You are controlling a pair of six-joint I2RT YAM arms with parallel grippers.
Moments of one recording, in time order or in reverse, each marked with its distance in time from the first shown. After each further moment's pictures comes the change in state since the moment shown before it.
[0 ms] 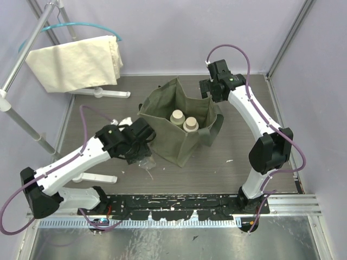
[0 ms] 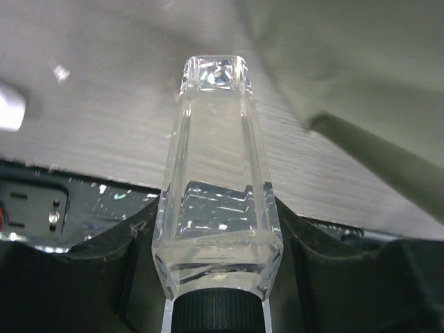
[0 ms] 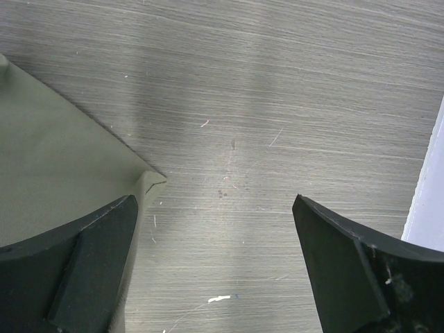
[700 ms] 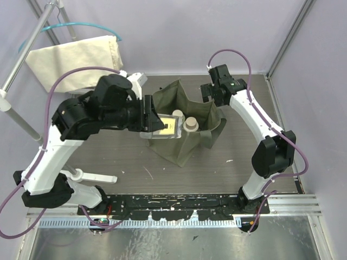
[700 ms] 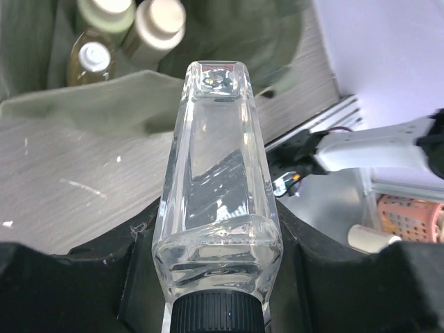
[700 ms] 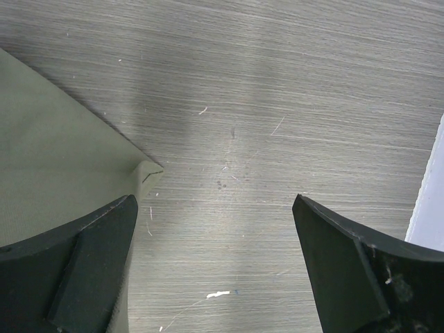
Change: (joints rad) left arm -0.001 0.207 0.911 -0.115 0.259 0.697; right arm -0.004 -0.057 -0.114 0.050 -0.005 -0.002
